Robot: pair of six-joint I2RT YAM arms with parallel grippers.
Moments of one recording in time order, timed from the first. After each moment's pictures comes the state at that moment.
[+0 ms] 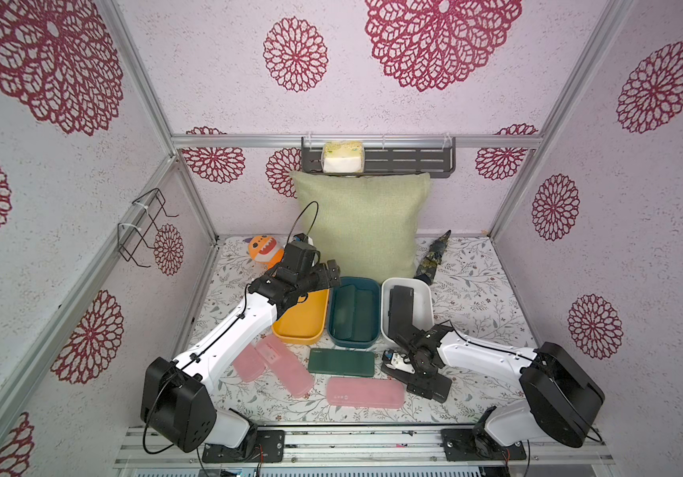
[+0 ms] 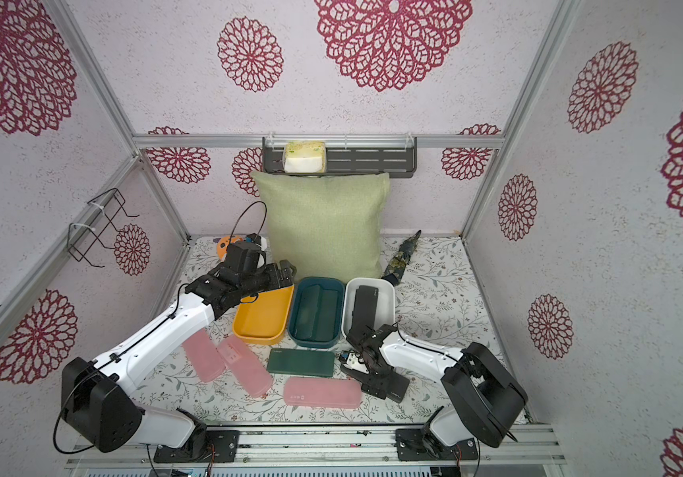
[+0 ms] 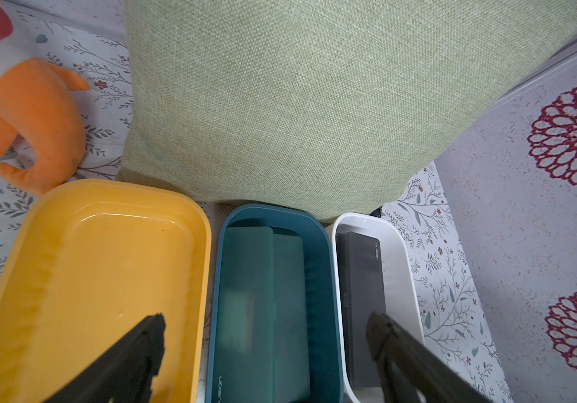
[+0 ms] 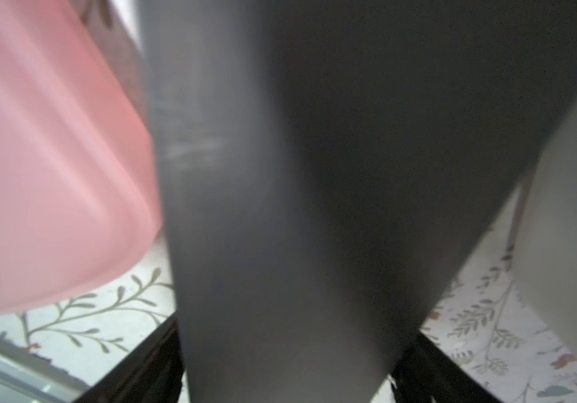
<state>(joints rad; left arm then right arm) -0.49 1.45 1.26 -0.46 -0.04 -0.59 0.80 1.46 0.76 -0.88 0.10 -0.44</state>
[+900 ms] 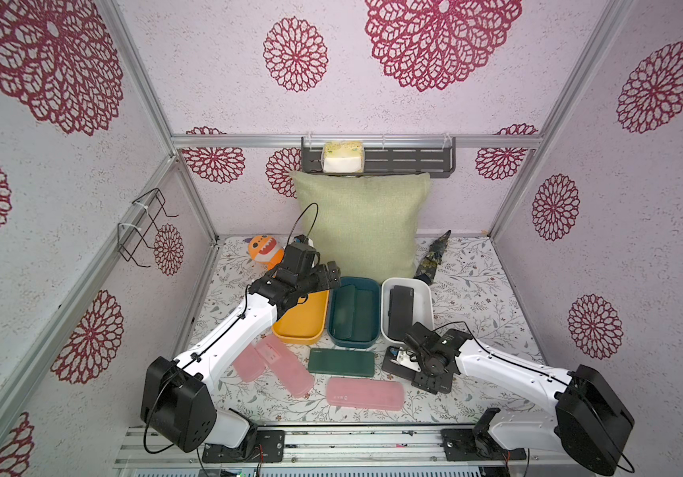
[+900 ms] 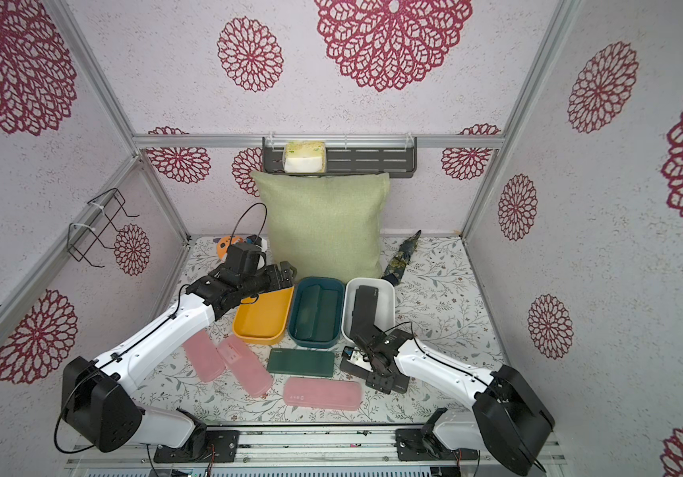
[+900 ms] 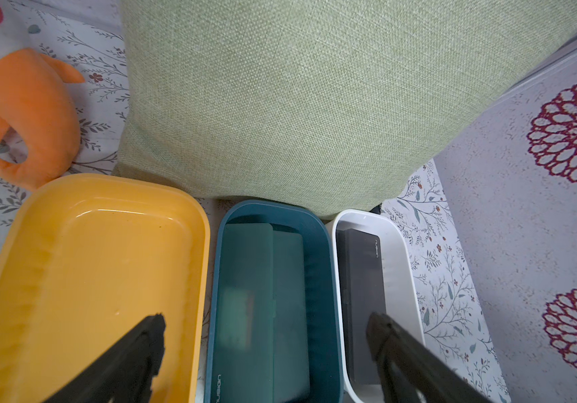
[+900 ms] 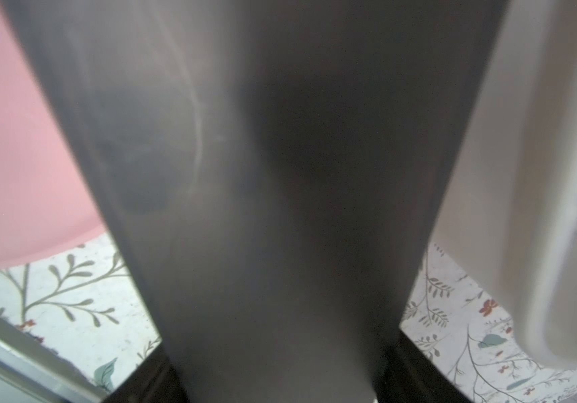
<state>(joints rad) -0.48 1.45 1.24 -0.45 -0.03 -0.60 0.79 1.26 0.72 -0.88 0.16 -0.45</state>
